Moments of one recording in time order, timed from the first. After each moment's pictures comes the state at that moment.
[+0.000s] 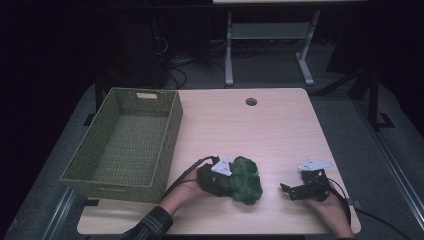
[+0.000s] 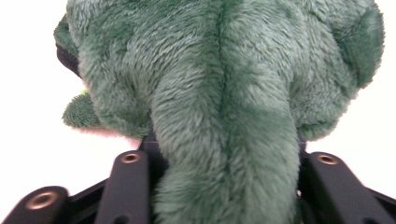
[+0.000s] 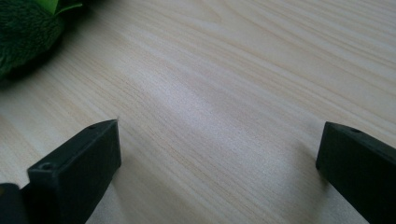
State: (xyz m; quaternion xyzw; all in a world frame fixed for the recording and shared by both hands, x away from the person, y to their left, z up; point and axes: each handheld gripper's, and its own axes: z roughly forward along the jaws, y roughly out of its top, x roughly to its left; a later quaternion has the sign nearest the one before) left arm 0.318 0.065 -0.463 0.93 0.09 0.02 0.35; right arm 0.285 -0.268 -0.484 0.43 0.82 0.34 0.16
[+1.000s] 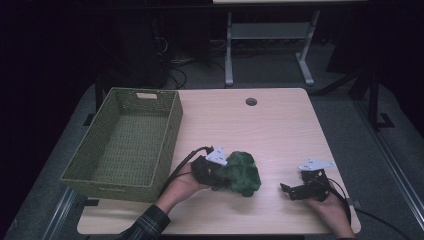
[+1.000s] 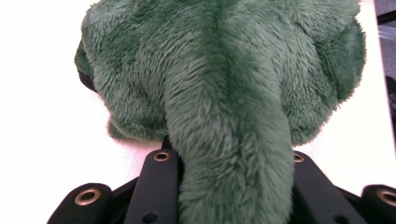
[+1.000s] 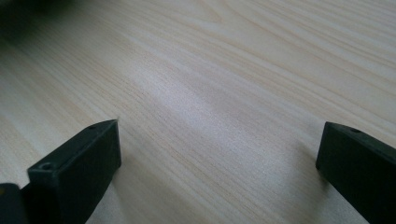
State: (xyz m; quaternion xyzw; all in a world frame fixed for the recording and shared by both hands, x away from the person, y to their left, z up) left arm 0.321 0.078 -0.416 0.92 0.13 0.02 0.36; right arm 0.285 -0.268 -0.484 0.43 0.82 0.34 0.16
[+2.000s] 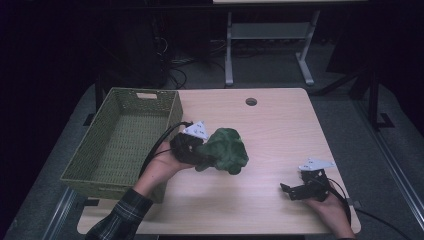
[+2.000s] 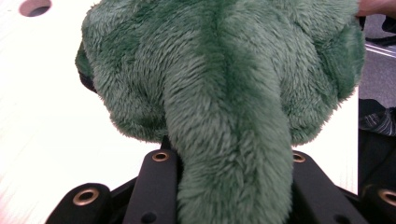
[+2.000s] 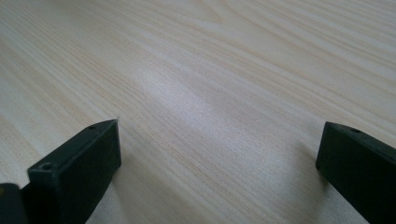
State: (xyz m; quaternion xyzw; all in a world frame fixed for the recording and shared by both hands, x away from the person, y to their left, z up) left arm 0.338 0.121 -0.339 0.91 0.16 0.05 0.37; right arm 0.285 -0.268 -0.484 0.43 0.82 0.34 0.16
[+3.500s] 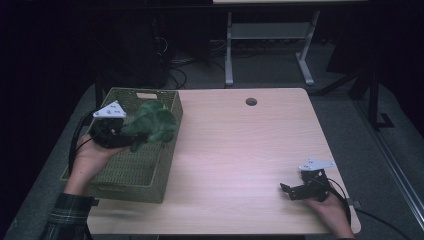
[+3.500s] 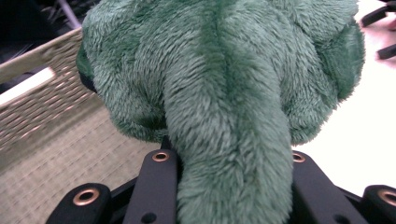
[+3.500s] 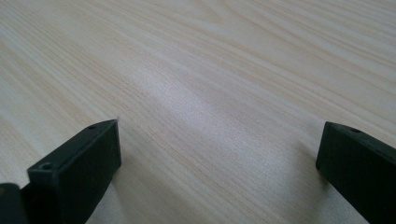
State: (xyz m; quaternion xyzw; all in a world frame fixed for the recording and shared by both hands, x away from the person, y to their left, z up) left arm 0.337 0.296 -0.294 0.85 0.32 0.16 0.38; right arm 0.285 -0.268 -0.484 0.43 0.82 0.34 0.16
